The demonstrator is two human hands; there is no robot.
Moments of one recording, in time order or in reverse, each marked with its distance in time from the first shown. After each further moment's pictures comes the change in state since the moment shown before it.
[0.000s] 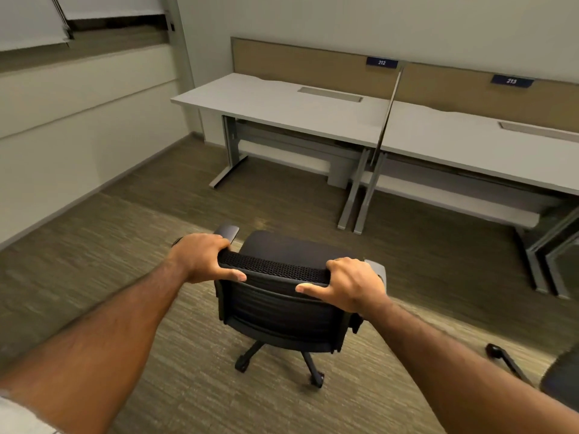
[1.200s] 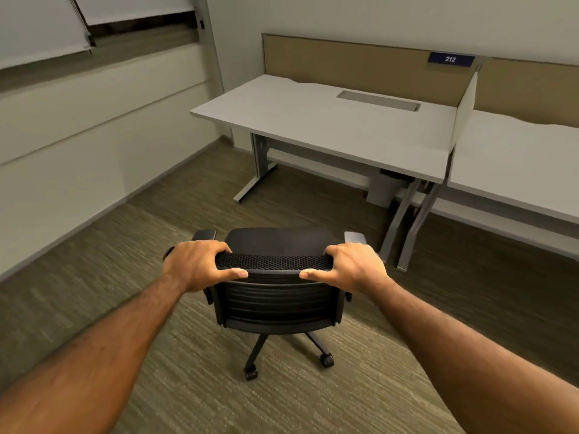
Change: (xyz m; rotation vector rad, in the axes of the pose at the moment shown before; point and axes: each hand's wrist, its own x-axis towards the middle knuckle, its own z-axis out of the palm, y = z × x) left_hand 0.265 -0.149 -0.015 -0.100 0.146 -0.217; right_hand 0.397 0.069 0.003 0.044 0.017 -0.225
